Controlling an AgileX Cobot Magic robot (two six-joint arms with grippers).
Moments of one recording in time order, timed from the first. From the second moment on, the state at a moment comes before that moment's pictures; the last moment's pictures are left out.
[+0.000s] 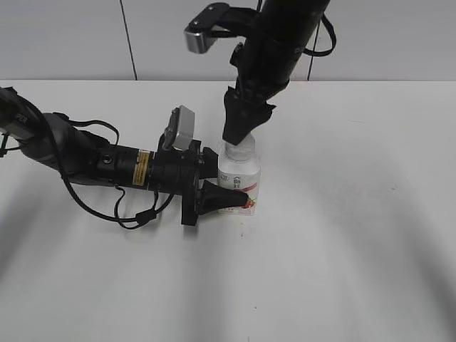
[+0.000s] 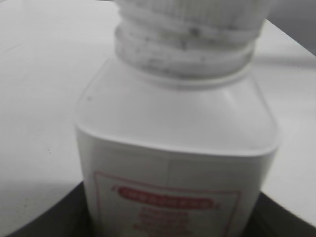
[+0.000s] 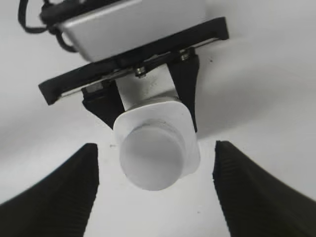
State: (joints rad) left arm -0.30 2.44 -1.32 1.52 -1.18 -0.62; right arm 0.53 2.11 -1.86 0.33 1.21 -0.90
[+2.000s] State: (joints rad) left arm -0.30 2.44 -1.32 1.52 -1.18 -0.62; right arm 0.53 2.15 -1.85 0.31 1.22 0.32
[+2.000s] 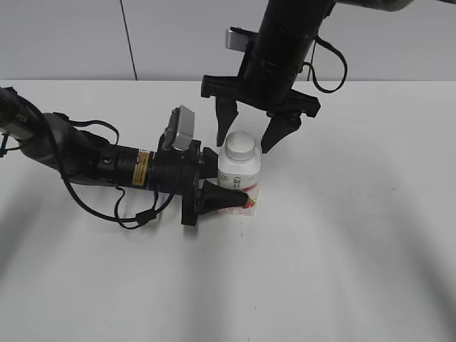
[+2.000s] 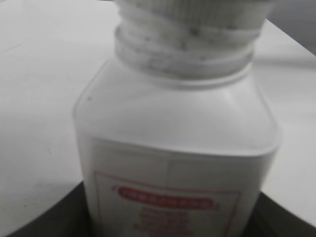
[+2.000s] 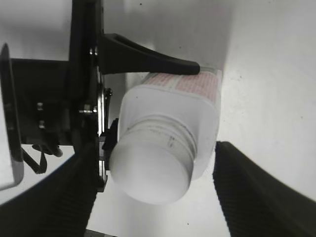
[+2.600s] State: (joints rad) left arm -0.30 2.44 -1.32 1.52 -1.18 -0.62; right arm 0.53 2.15 -1.84 0.32 1.22 0.32
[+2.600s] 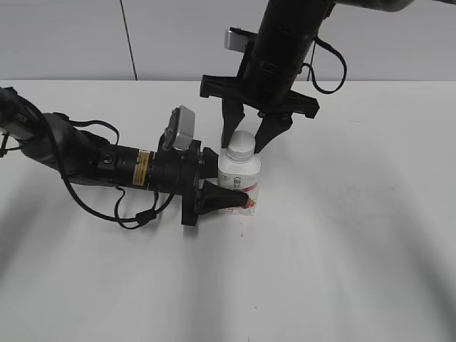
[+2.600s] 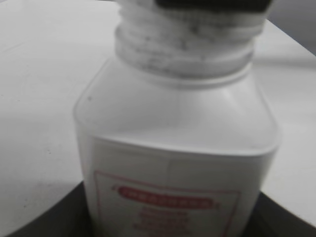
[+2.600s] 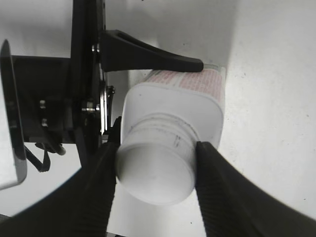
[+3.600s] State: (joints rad) left arm -0.30 2.44 -1.32 1.52 -1.18 -0.62; right arm 0.53 2.15 -1.84 0.31 1.22 -0.72
